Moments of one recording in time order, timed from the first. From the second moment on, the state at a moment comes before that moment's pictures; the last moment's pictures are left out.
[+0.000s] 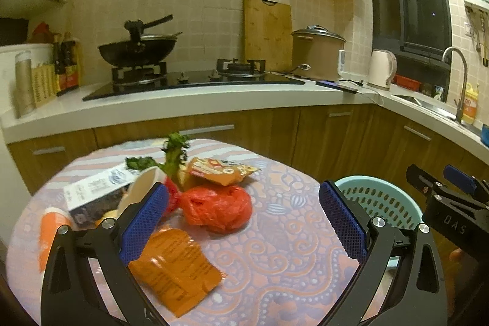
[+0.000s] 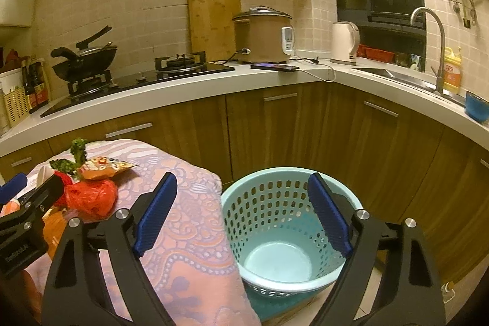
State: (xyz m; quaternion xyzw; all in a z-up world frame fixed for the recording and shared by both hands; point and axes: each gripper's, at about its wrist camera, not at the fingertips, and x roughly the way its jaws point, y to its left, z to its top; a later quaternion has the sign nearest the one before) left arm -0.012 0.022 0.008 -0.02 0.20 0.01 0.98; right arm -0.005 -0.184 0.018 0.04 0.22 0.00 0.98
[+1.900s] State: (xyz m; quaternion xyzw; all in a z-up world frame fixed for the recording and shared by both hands) left arm -0.041 0.231 -0.057 -0.21 0.38 0.14 0.89; right arm 0.024 0.049 -0.057 -0.07 0.41 0.33 0.84
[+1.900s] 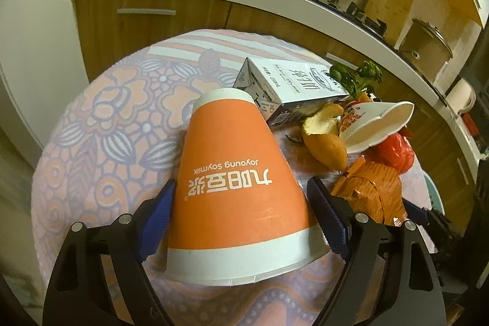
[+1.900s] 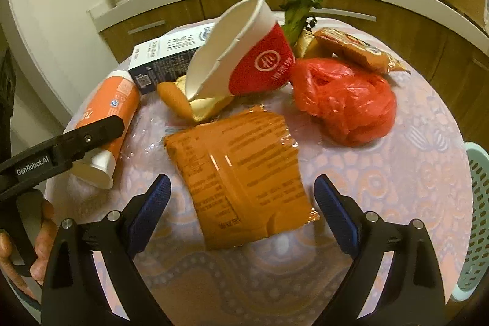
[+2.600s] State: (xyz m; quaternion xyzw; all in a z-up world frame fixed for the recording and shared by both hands) left arm -0.078 0.183 0.000 -0.14 0.31 0.12 0.93; right arm -0.019 -0.003 -0.013 -0.06 0.34 0.34 0.87
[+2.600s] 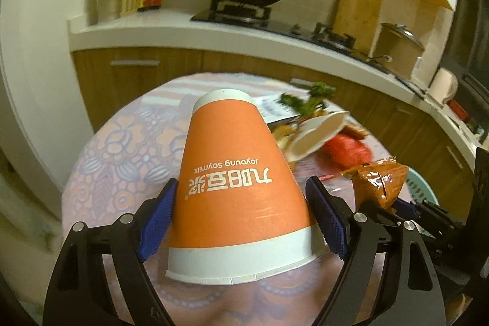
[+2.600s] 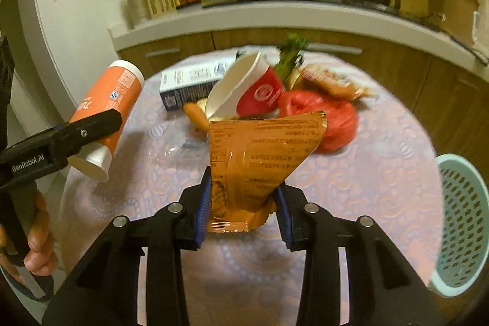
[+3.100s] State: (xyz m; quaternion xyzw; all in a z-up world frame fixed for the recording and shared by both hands) left arm -0.038 0.084 0.031 -0.11 0.28 0.01 0.96; right arm 0.005 -0.107 0.027 -0.02 0.29 0.26 0.92
